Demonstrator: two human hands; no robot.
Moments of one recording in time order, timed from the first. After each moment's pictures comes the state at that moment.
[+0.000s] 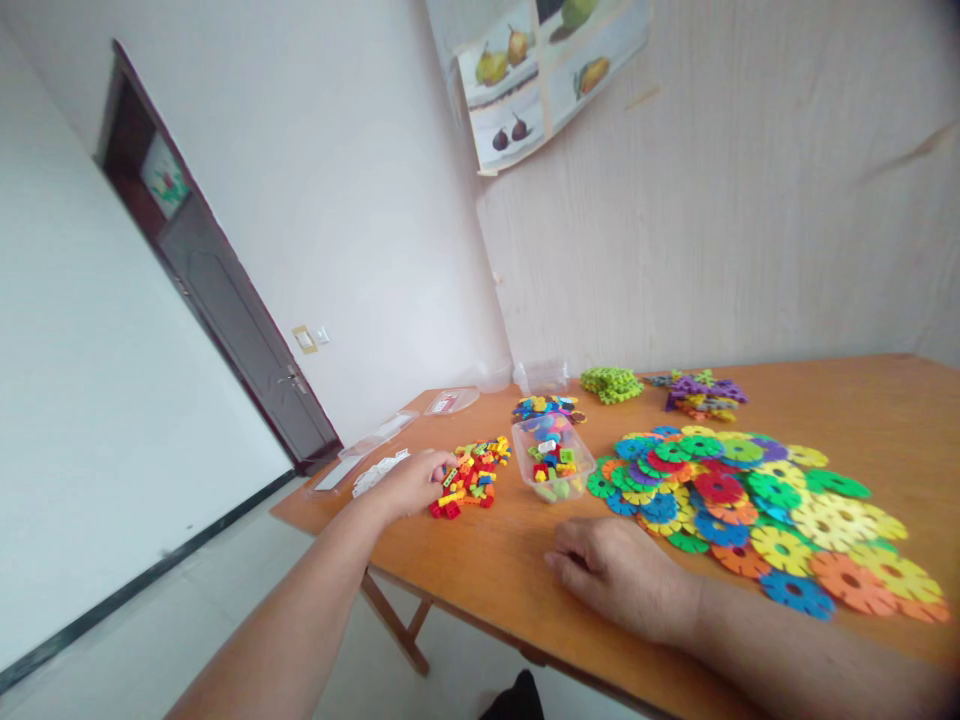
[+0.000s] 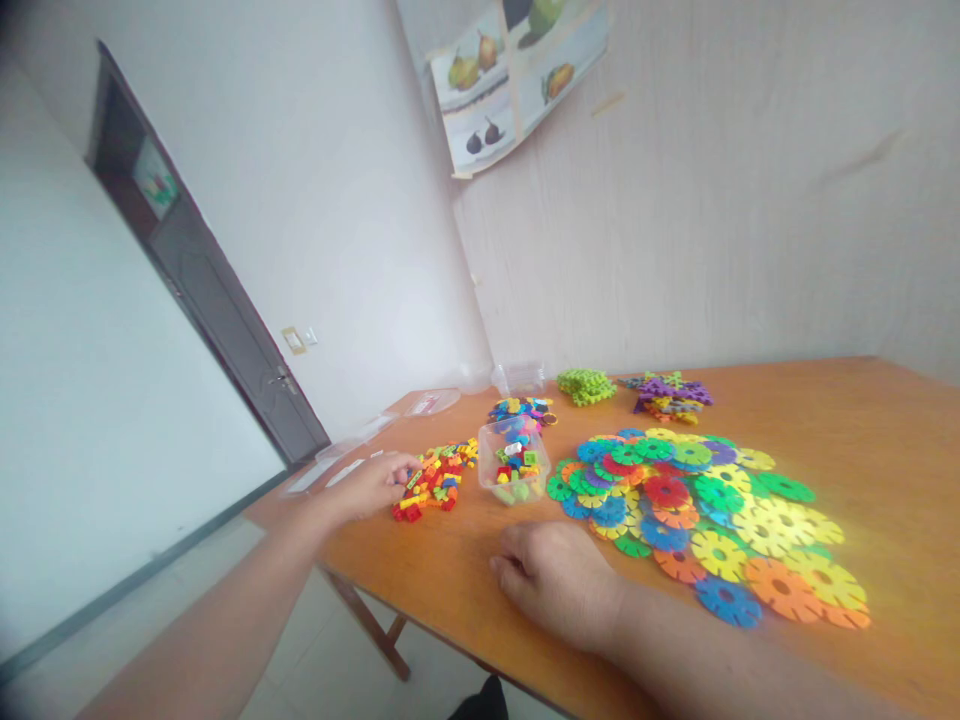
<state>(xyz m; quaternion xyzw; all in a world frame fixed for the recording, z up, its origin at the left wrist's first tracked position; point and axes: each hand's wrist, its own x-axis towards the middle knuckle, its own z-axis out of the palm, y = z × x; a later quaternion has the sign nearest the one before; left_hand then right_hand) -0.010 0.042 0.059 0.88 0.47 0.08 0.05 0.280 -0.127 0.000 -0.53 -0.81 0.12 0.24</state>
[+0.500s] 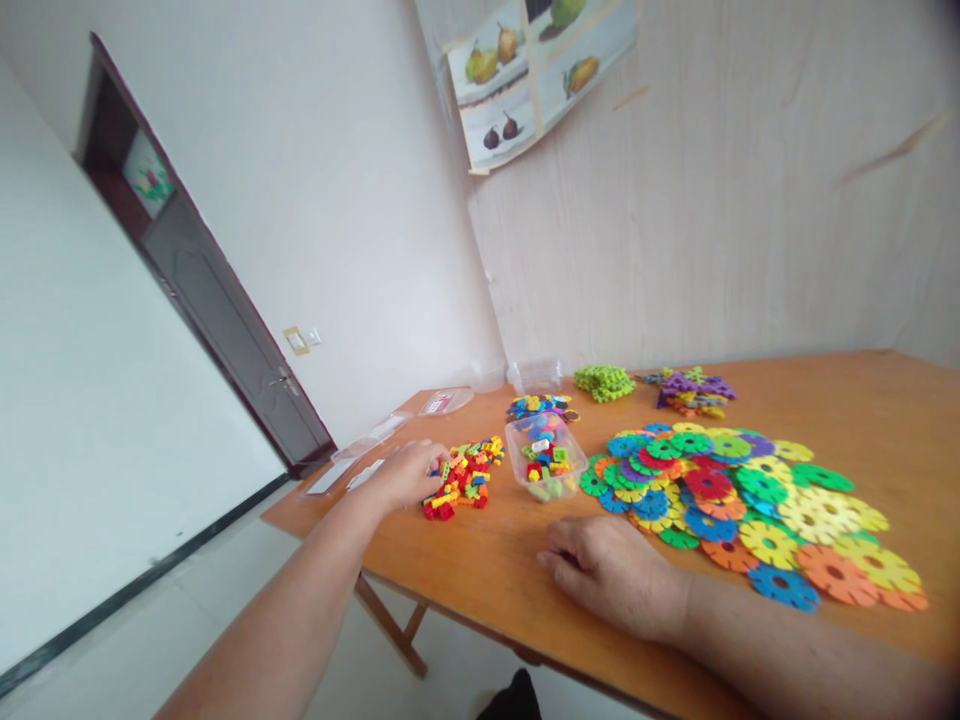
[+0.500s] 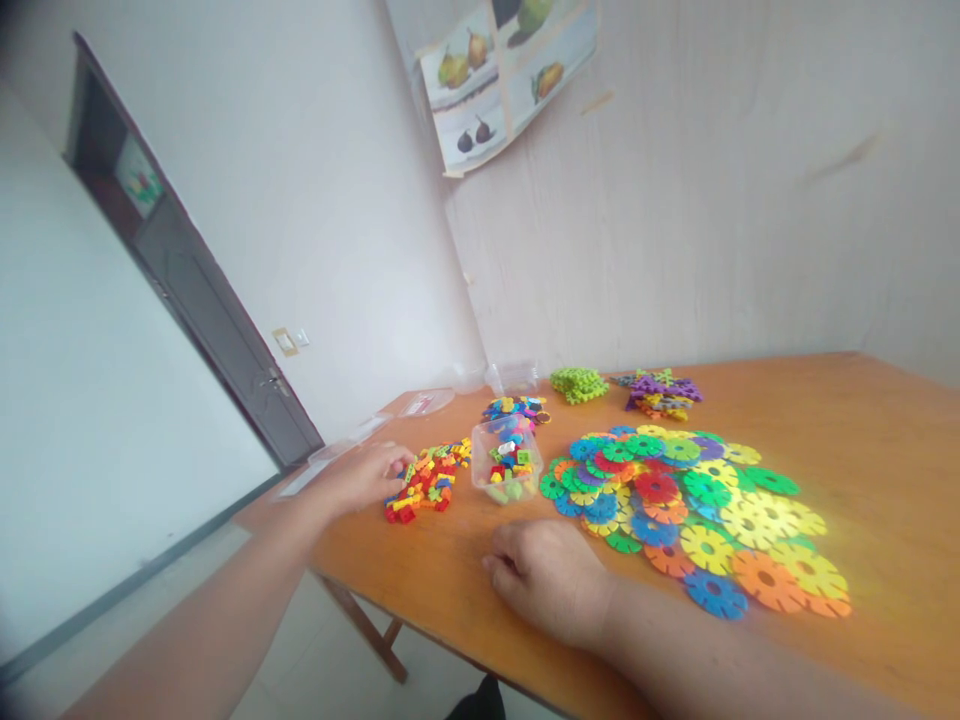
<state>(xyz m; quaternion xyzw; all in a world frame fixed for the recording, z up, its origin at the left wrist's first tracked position) 0.004 0.041 0.078 0.89 0.45 0.05 -0.03 0.280 -0.125 -0.002 -0.53 -0.80 0.11 0.25</state>
